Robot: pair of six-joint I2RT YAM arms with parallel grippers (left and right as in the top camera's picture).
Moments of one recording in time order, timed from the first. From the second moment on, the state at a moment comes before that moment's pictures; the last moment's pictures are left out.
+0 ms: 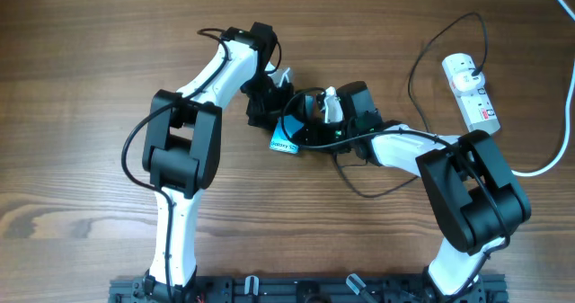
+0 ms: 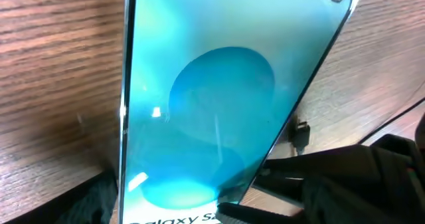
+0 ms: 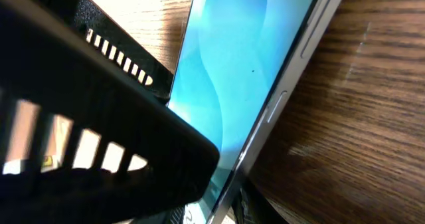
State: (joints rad) left arm -0.35 2.32 1.80 -1.18 0.53 -0.20; right arm 0.43 1.92 0.86 0.11 -0.65 0.61
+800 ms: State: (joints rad) left arm -0.33 2.31 1.80 -1.16 0.52 -0.20; right arm 0.45 1.92 0.85 0.31 -0.66 0.63
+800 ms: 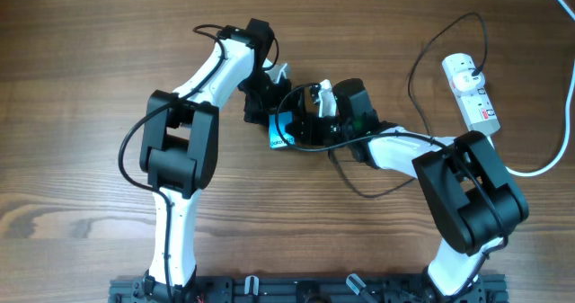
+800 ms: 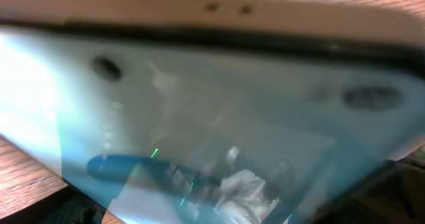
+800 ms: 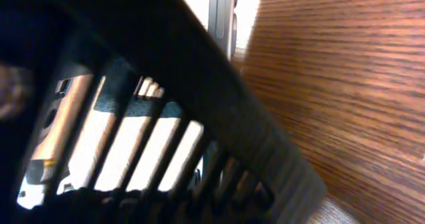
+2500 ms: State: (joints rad) left arm -0.06 2.22 1.77 -1.16 1.42 0.20; right arm 0.38 1.91 0.87 0.88 -0.90 1.29
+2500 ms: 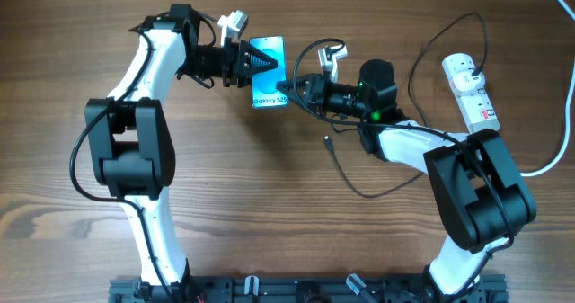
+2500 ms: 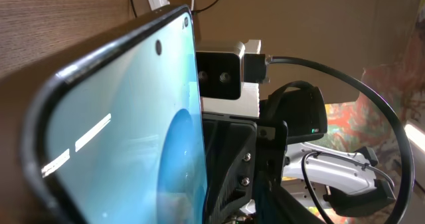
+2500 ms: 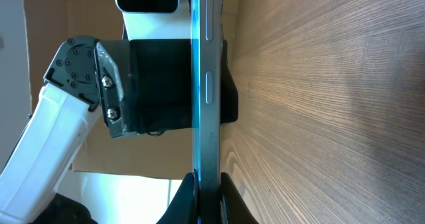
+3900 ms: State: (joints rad) left arm -0.43 2.18 1.72 -1.11 -0.01 -0.40; right arm 0.32 1.92 0.87 0.20 -0.57 0.70
